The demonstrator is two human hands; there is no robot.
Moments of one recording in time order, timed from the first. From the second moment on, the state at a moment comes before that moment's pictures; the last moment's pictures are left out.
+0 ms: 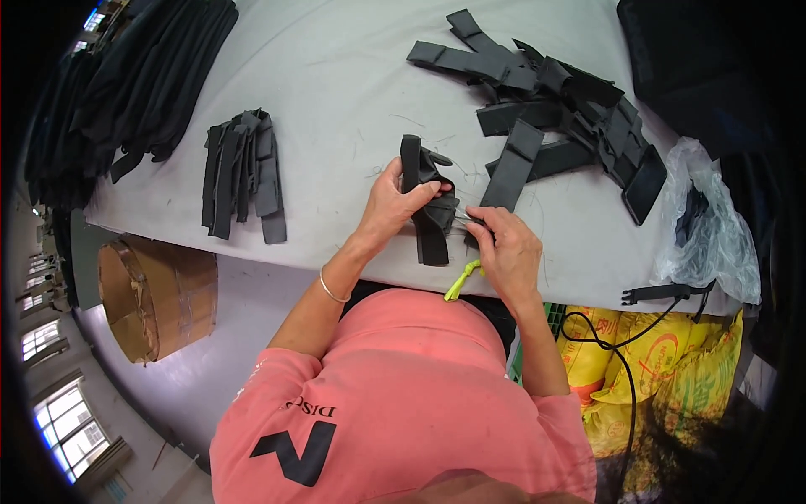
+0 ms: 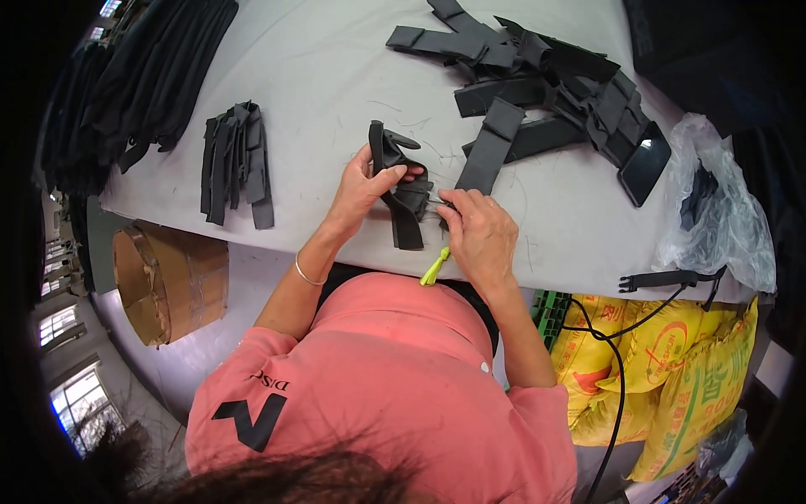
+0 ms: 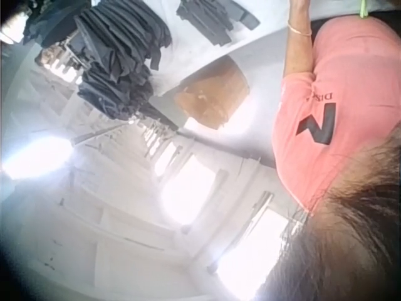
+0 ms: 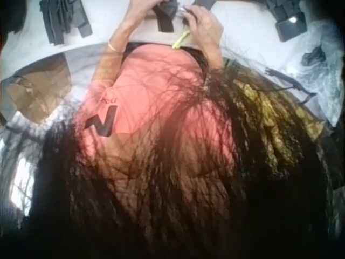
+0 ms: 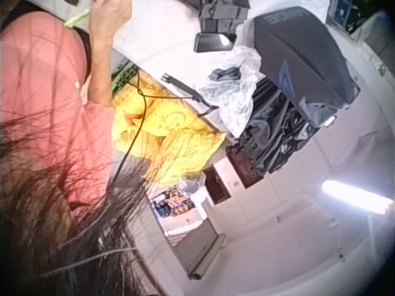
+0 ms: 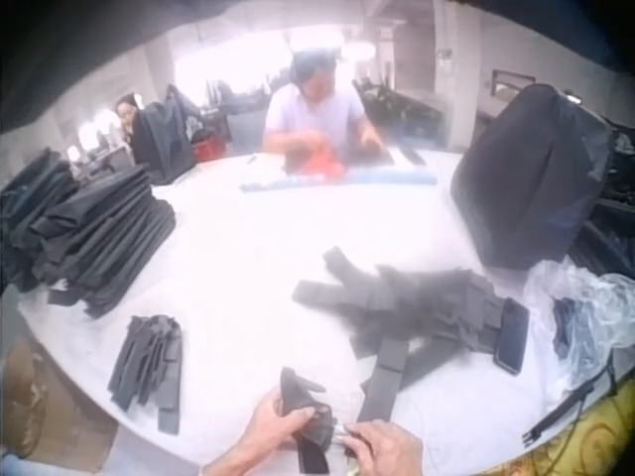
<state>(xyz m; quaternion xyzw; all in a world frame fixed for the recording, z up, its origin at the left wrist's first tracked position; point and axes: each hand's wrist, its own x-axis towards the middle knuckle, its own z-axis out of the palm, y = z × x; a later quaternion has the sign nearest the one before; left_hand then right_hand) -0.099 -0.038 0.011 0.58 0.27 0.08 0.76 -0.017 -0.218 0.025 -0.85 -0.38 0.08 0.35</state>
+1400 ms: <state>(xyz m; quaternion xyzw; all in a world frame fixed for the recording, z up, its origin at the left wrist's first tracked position) -0.101 -0.036 0.006 0.56 0.25 0.10 0.78 0.019 -0.202 0.016 -0.78 -0.56 0.00 0.27</state>
